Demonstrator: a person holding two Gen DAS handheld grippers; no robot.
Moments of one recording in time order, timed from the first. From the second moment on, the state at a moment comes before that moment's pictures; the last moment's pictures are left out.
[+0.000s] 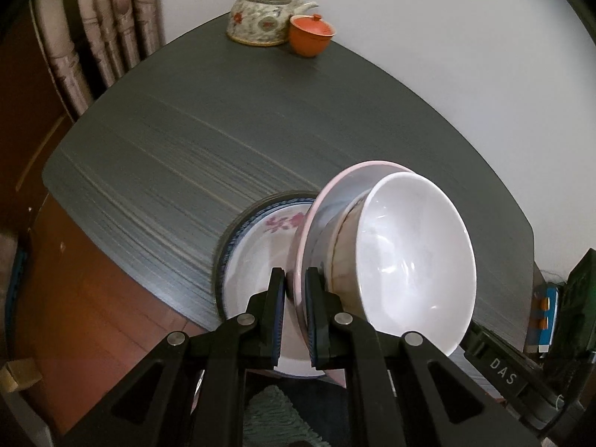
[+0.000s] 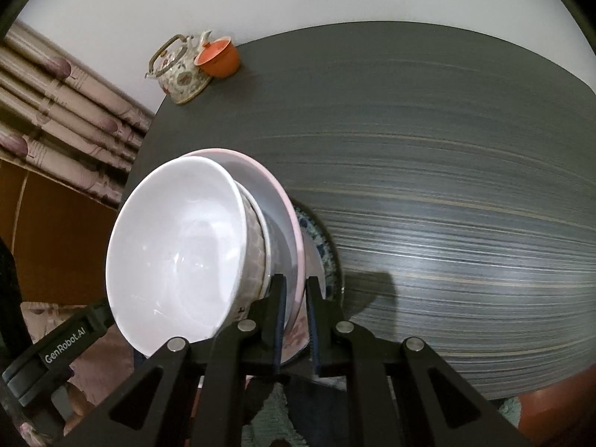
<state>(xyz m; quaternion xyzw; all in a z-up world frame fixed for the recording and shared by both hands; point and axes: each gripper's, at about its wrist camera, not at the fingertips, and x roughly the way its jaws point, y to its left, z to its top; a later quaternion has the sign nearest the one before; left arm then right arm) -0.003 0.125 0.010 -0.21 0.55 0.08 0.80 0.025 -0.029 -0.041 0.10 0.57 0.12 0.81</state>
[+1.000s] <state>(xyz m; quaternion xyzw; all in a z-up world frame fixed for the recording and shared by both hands) -0.007 0.139 -0.027 -0.22 0.56 0.09 0.79 0.026 -0.013 -0.062 0.09 0.58 0.11 0.80</state>
